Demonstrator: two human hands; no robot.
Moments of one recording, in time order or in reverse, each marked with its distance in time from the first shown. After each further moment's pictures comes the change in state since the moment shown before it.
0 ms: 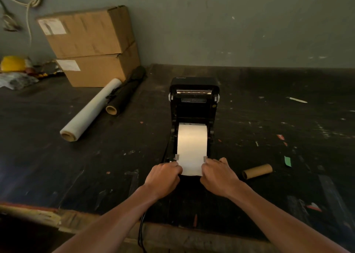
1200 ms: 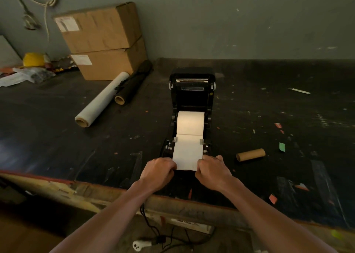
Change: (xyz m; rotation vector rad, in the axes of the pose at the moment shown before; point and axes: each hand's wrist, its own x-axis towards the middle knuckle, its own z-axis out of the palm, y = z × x) left_hand -0.057 0.037 -0.014 -0.103 -0.051 -0.110; right_hand -0.048 -0.016 0.016 0.122 -0.007 0.010
